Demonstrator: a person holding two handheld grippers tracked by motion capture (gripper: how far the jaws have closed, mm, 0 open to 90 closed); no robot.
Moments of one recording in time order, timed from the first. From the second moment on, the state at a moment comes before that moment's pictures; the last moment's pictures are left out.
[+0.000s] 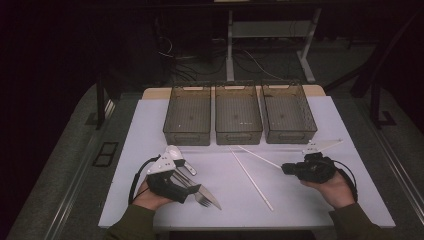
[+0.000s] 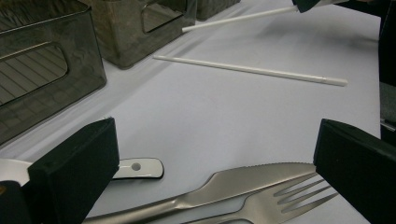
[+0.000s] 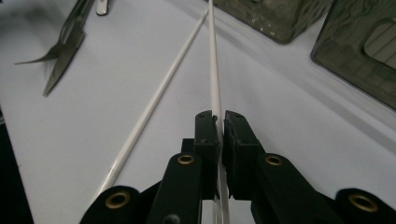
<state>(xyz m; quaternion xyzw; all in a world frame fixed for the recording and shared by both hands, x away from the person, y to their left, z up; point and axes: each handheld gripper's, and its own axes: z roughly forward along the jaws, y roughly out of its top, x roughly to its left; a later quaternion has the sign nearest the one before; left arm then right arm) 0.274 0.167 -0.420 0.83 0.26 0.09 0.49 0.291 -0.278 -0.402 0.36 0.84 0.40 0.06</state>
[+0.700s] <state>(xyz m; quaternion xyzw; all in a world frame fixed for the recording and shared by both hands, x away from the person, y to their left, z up) 0.275 0.170 -0.424 0.82 0.25 0.08 0.50 0.312 -0.254 -0.375 0.34 0.83 0.44 0.06</state>
